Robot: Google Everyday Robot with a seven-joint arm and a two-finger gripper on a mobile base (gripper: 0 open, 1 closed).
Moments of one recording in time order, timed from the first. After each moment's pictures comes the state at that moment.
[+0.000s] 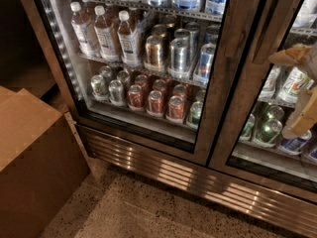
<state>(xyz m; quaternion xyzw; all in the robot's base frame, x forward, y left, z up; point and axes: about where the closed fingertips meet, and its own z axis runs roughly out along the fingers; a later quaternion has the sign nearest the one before) 0.458 -0.243 0.932 -0.63 0.72 0.11 0.27</state>
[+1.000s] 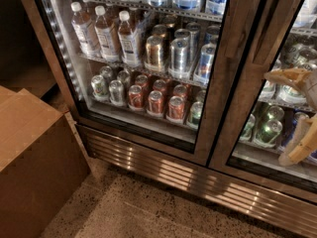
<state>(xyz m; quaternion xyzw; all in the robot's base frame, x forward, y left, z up) 0.422 -0.230 0.908 -0.64 0.70 0.13 0.31</state>
